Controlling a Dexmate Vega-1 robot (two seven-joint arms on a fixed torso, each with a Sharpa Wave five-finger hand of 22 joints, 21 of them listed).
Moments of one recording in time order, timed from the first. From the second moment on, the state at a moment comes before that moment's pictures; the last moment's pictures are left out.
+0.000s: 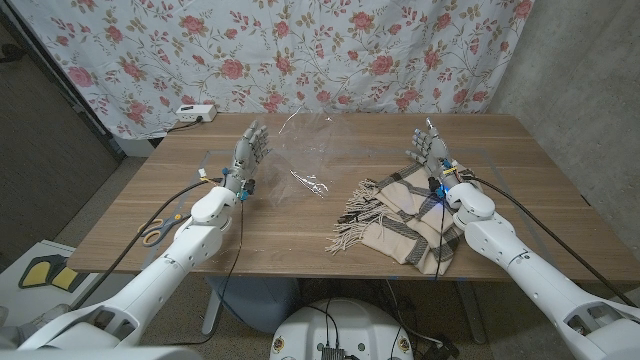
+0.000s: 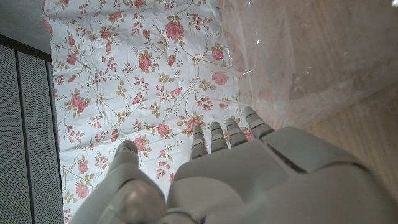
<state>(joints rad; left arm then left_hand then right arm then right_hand) 0.88 0.52 0.36 -1.31 -0.65 -0.35 -0.05 0.09 0.03 0.41 -0.13 0.18 0.08 -0.09 0.19 0.18 0.04 -0.02 0.22 0.20 0.02 -0.01 0.19 0.17 0.00 0.12 0.34 0.17 -0.86 -0.52 -0.37 -1.32 0.65 0.29 0.02 0.13 -0.03 0.12 -0.11 0.20 0.01 0.01 0.20 0.19 0.01 0.10 0.21 0.20 -0.04 0.06 0.22 0.22 0.17 0.21 0.19 0.17</state>
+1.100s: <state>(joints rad) 0.93 0.60 0.35 -1.39 -0.51 -0.40 0.03 0.10 0.03 0.41 -0.14 0.18 0.08 -0.09 0.19 0.18 0.06 -0.01 0.22 0.20 0.01 -0.01 0.19 0.17 0.00 0.13 0.32 0.17 -0.86 -0.51 -0.37 -1.29 0.63 0.34 0.04 0.16 -0.02 0.14 -0.13 0.20 0.00 0.03 0.20 0.19 0.00 0.11 0.20 0.20 -0.13 0.09 0.19 0.21 0.06 0.19 0.17 0.17</state>
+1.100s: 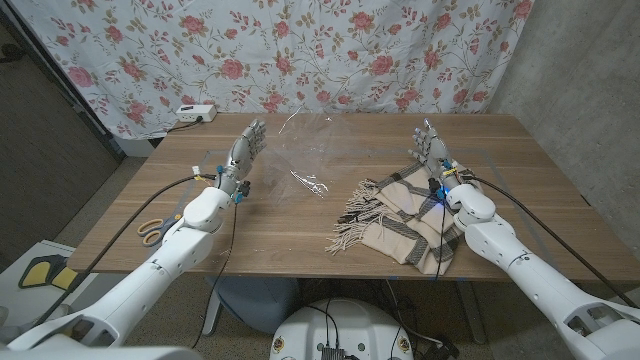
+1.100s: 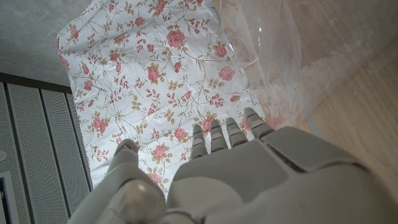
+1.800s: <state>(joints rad) 0.96 0.66 0.34 -1.44 -0.41 -0.40 0.10 0.13 0.05 0.43 -0.15 0.18 0.08 -0.09 0.19 0.18 0.06 -0.01 0.22 0.20 0.00 0.00 0.18 0.17 -0.01 0.13 0.29 0.17 -0.85 -0.51 -0.38 -1.30 0.62 0.32 0.03 0.17 -0.02 0.14 -0.13 0.20 -0.01 0.04 0.20 0.19 -0.01 0.11 0.20 0.20 -0.14 0.09 0.19 0.21 0.04 0.18 0.17 0.17</state>
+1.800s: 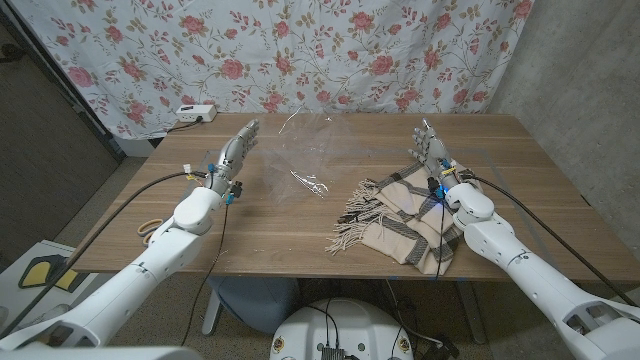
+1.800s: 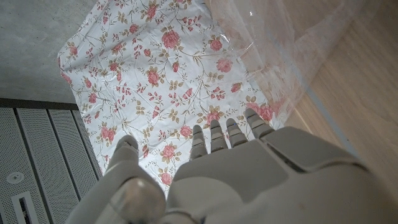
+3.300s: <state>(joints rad) 1.10 0.80 0.27 -1.67 -0.15 -0.23 0.32 0.22 0.07 0.47 -0.17 0.18 0.07 -0.09 0.19 0.18 0.05 -0.01 0.22 0.20 -0.05 0.01 0.18 0.17 -0.02 0.13 0.24 0.17 -0.84 -0.51 -0.36 -1.24 0.64 0.36 0.08 0.18 -0.01 0.14 -0.13 0.20 -0.01 0.04 0.20 0.19 -0.03 0.11 0.20 0.20 -0.14 0.09 0.20 0.21 0.06 0.18 0.19 0.17</state>
